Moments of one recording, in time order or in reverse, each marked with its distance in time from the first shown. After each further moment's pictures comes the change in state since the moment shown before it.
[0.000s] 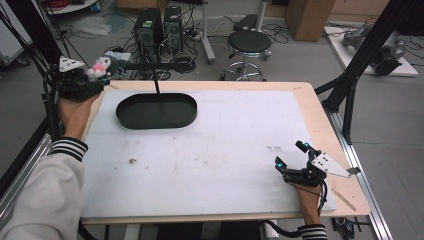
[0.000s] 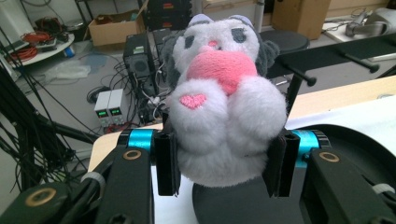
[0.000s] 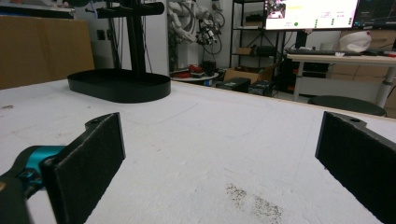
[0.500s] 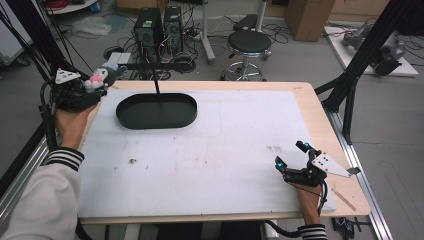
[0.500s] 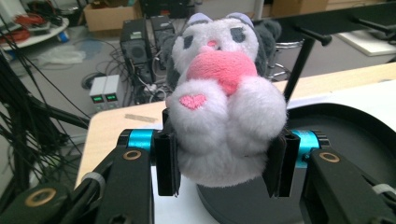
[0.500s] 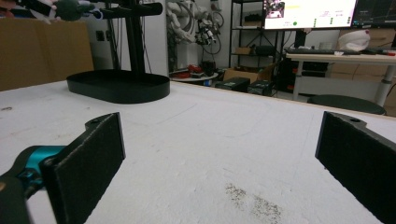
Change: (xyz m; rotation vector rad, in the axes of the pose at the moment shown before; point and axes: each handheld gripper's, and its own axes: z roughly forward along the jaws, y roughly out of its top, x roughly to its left) left arm 0.007 -0.031 -0.007 0.018 -0.025 -0.041; right arm -0.001 0.000 0.000 -0.003 -0.001 0.003
